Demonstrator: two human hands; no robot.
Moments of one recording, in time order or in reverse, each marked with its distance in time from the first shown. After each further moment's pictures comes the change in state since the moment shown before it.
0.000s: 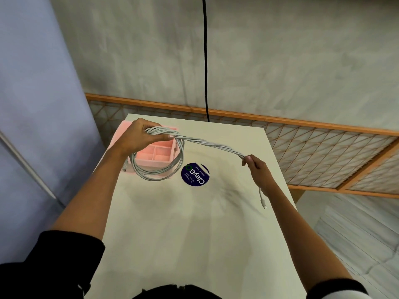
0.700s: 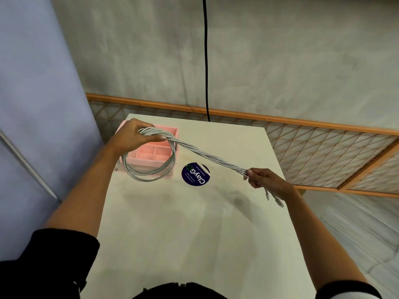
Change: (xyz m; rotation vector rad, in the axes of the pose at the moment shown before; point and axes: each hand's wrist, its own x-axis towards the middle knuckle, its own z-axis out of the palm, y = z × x) left_hand -0.003 -0.009 -0.016 0.048 -0.014 -0.009; right_hand -0.011 0.014 -0.034 0.206 -0.522 0.031
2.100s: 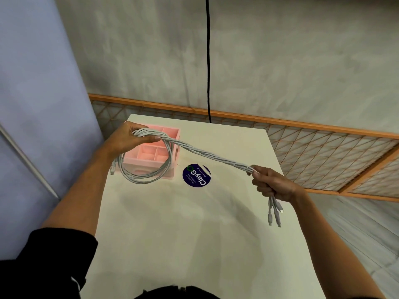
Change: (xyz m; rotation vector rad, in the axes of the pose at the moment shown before) left_hand -0.006 -0.010 -0.008 -0.027 0.048 -0.056; right_hand -0.013 -0.028 -0.002 0.386 -0.184 0.119
